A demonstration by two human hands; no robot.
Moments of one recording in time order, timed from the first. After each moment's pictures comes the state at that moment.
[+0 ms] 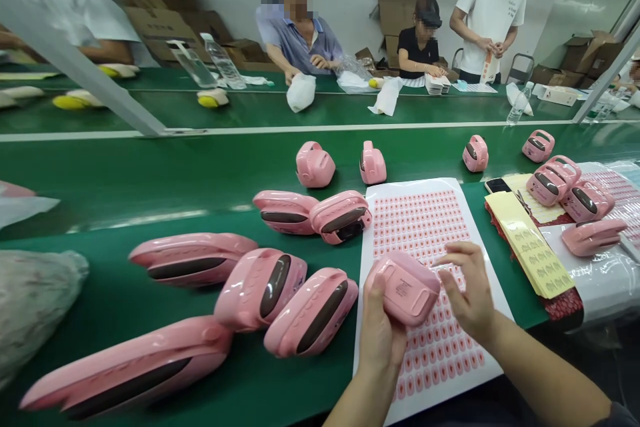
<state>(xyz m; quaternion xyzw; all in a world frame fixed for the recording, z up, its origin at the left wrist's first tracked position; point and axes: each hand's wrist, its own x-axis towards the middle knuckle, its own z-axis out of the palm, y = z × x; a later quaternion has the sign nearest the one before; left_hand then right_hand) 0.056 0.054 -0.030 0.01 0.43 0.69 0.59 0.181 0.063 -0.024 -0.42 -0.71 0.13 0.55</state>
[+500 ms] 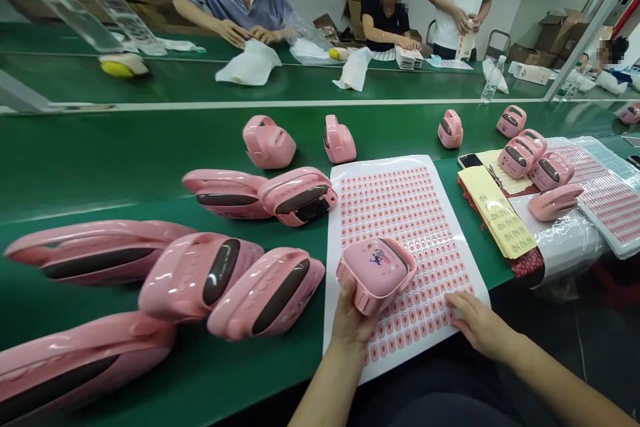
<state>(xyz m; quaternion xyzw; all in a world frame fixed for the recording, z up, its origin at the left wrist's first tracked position) 0.039 0.043 -0.102 0.01 0.28 0.63 0.72 0.275 -0.031 -0.125 -0.44 -0.79 0.22 0.36</state>
